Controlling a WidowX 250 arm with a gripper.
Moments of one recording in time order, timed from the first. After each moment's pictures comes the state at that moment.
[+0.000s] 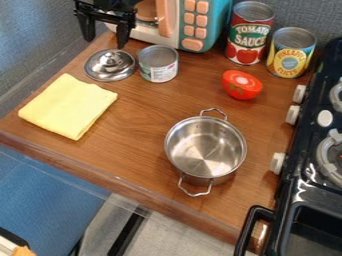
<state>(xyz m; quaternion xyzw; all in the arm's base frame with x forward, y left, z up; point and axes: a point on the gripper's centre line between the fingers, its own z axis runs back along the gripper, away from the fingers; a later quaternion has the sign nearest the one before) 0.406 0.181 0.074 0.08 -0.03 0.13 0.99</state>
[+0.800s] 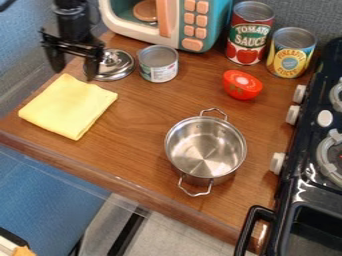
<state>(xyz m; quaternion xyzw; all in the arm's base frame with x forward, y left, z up) 0.329 0.197 0.054 0.08 -0.04 0.11 0.99</state>
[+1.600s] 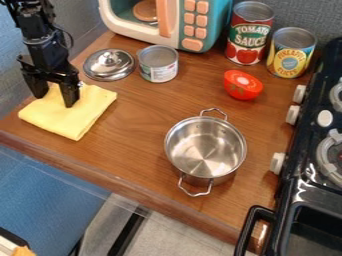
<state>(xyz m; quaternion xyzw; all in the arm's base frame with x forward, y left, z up) 0.284 0.205 0.024 0.04 -0.03 0.06 1.00</state>
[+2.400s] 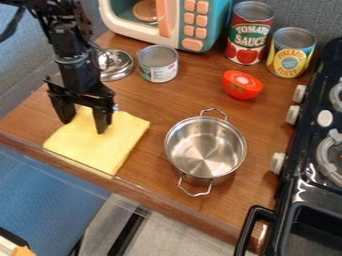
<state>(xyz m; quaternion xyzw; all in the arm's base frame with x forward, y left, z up) 0.263 0.115 0.034 0.01 -0.02 0.06 1.00</state>
